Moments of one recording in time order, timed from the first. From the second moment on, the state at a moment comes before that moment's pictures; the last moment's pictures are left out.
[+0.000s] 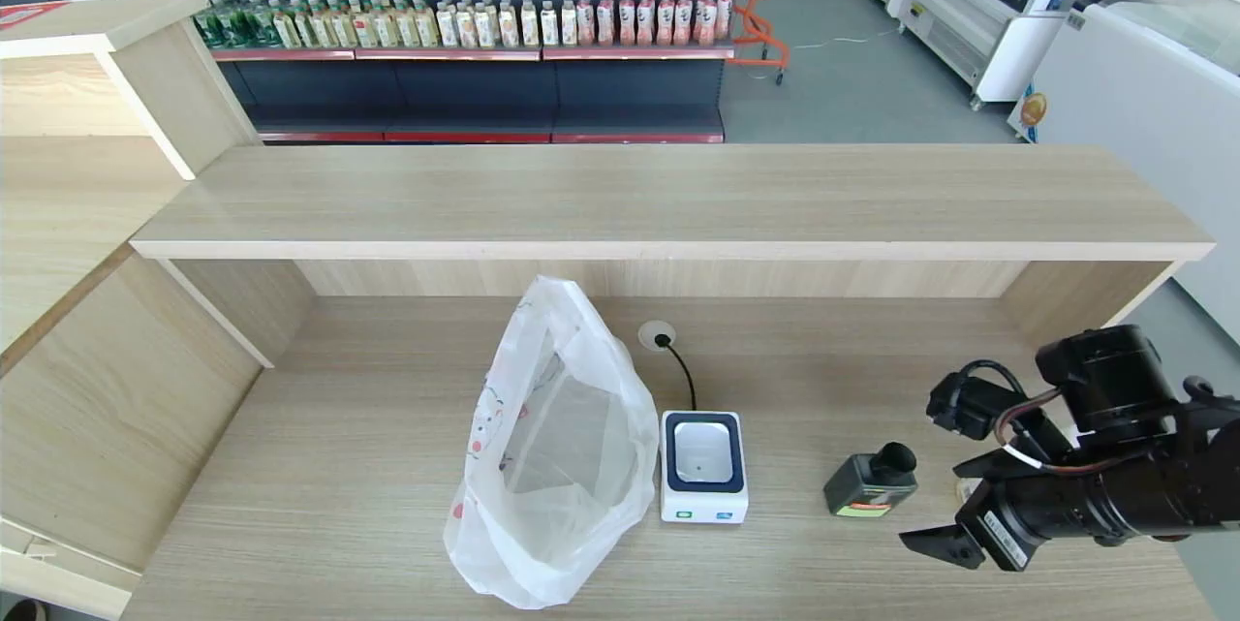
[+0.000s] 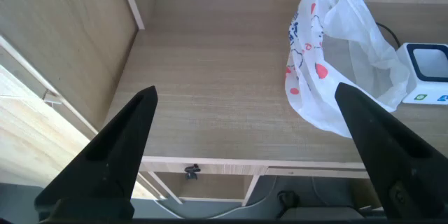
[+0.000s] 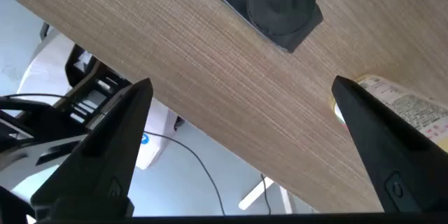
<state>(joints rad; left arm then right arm) 0.00 0.00 0.00 0.00 -0.01 -0.01 0.14 1.66 -0.60 -0.13 0.19 -0.52</state>
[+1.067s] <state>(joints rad) 0.00 0.00 0.00 0.00 -0.01 -0.01 0.12 1.98 -0.62 -0.49 0.32 -0.79</state>
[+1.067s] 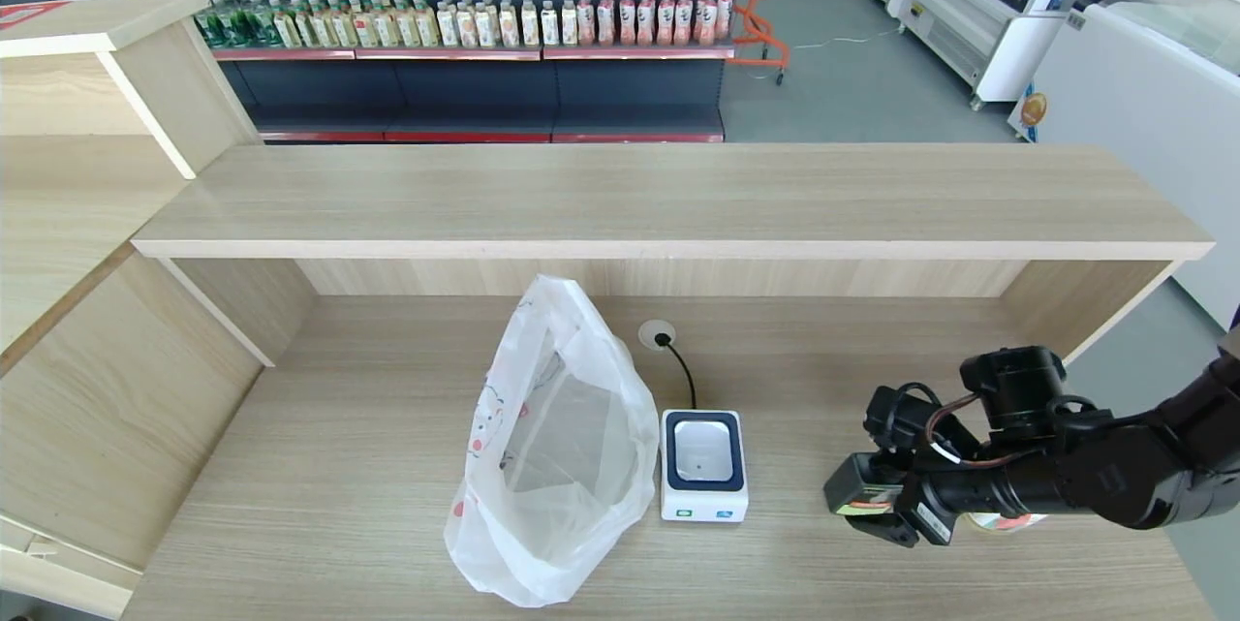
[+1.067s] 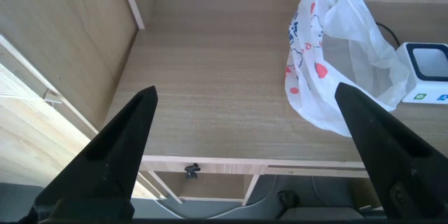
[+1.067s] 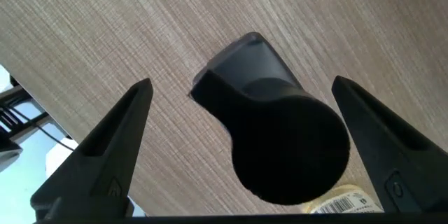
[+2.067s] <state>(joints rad) 0.00 0.00 0.00 0.00 -0.01 -0.01 0.16 1.91 -0.65 -0.57 0.37 -0.47</state>
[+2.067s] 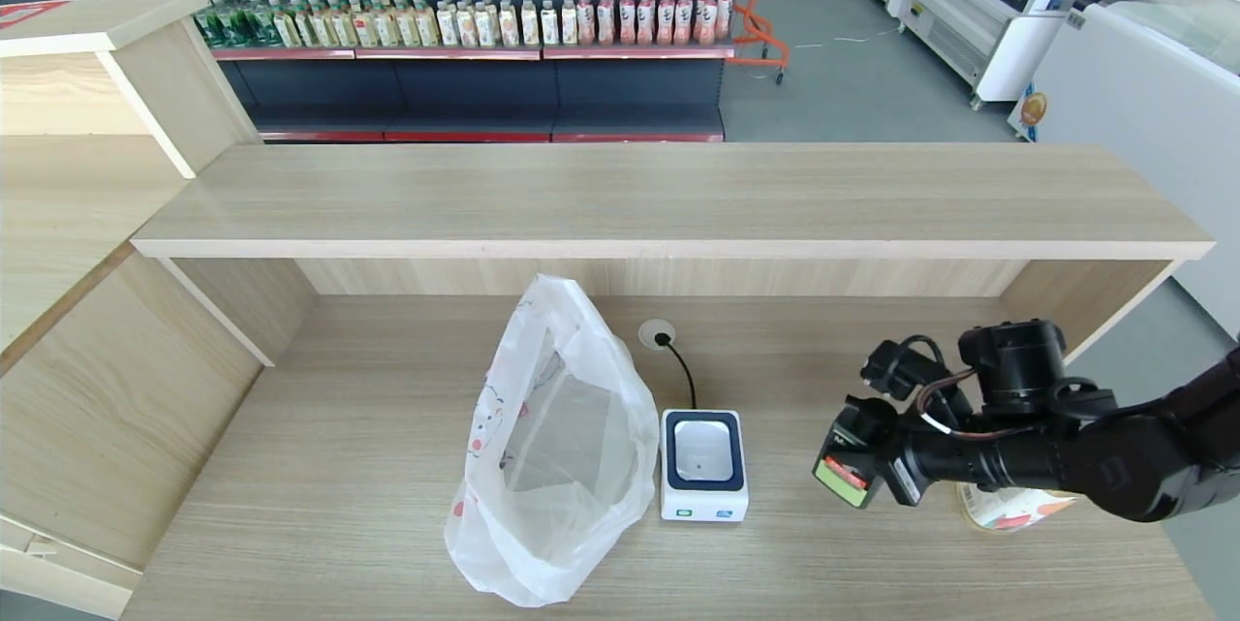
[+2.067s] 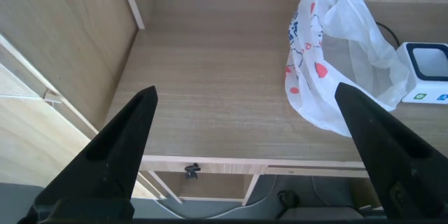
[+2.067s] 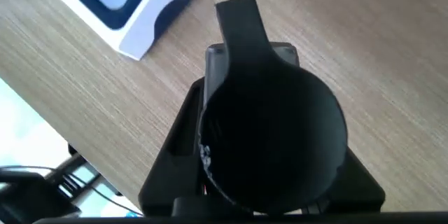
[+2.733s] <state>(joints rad) 0.00 0.00 0.00 0.00 -0.01 -0.01 0.16 1.55 -0.35 -0.98 0.68 -1.69</state>
